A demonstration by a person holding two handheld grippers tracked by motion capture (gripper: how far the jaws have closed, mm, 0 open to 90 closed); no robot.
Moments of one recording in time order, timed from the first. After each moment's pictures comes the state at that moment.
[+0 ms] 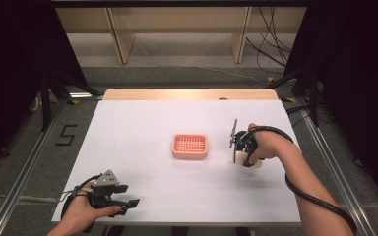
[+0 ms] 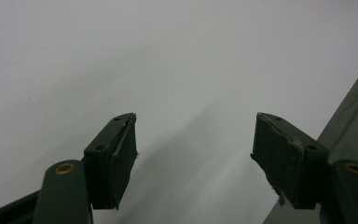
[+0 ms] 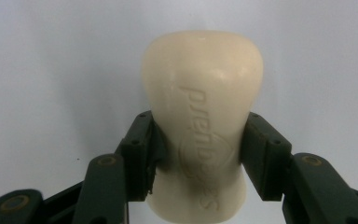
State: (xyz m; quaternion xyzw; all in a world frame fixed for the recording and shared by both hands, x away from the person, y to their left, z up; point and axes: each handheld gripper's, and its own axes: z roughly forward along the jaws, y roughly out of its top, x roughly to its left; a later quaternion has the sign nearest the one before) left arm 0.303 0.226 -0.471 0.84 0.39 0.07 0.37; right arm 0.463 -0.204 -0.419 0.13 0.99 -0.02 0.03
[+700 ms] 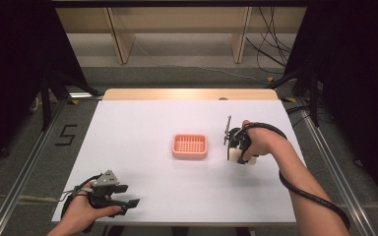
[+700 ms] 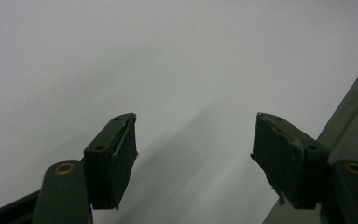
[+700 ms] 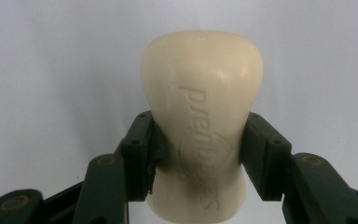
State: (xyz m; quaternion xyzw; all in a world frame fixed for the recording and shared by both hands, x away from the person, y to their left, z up) left arm 0.303 0.226 -0.470 0.85 0.38 0.06 0.37; right arm 0.469 -0.187 -0.412 0.13 0.99 -0.02 0.03
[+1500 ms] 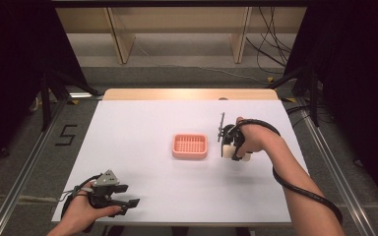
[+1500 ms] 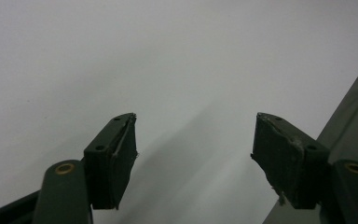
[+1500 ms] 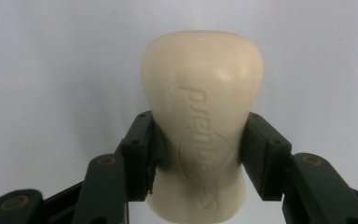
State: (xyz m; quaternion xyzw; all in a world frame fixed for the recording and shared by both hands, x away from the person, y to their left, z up) left arm 0.303 0.225 -0.470 0.84 0.38 0.06 0.38; right arm 0.478 -0.170 -0.408 0.11 0.99 -0.01 0.04
